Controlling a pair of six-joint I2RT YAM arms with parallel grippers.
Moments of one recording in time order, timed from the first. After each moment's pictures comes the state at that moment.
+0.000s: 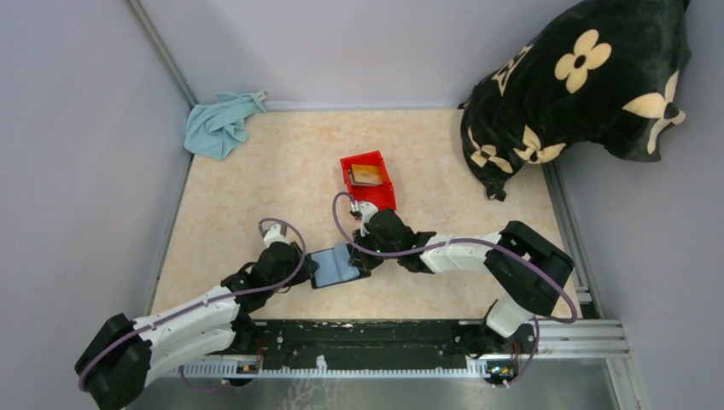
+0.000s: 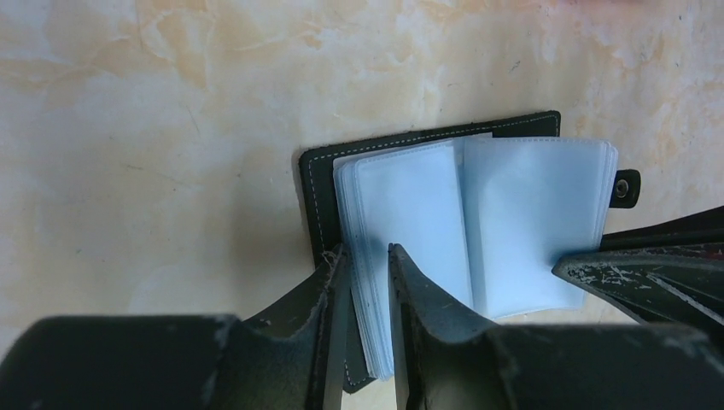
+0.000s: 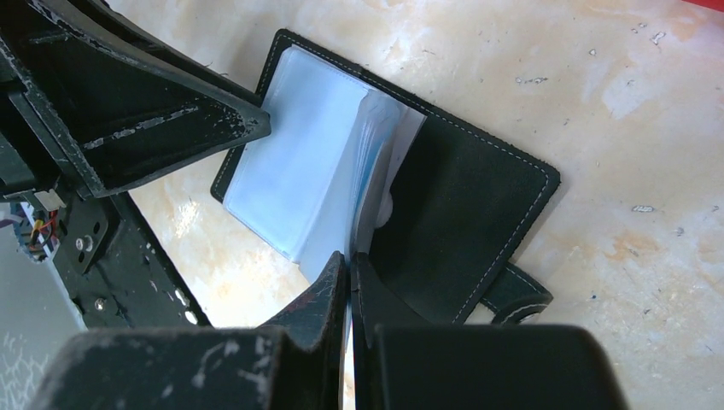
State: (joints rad) left arm -0.76 0.84 0.17 -0.02 -0.24 -0.96; right arm 0.94 1.58 0.70 0.22 -0.20 0.46
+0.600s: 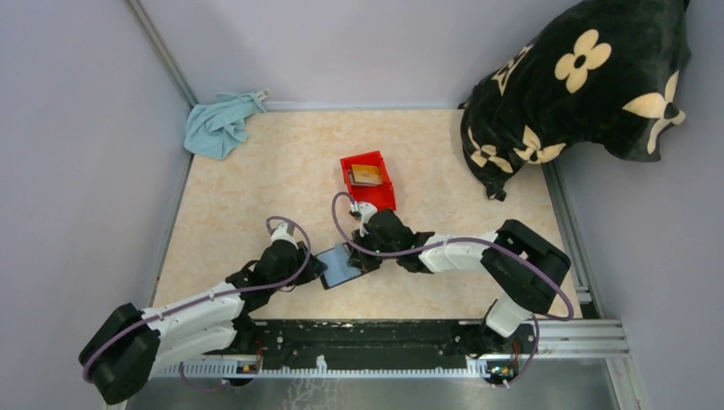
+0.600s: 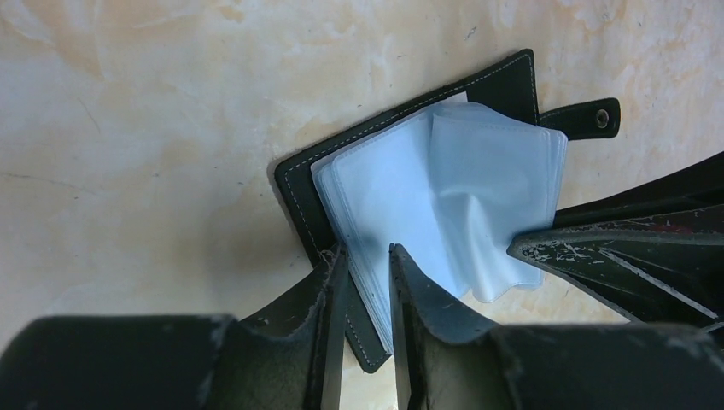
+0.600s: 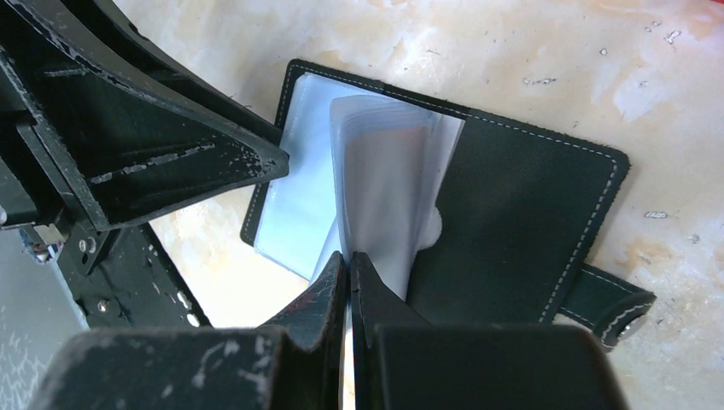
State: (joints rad) left arm -0.76 0.91 0.17 0.09 -0.14 -0.95; right arm 0.94 1.59 0.70 0.24 -0.21 0.47
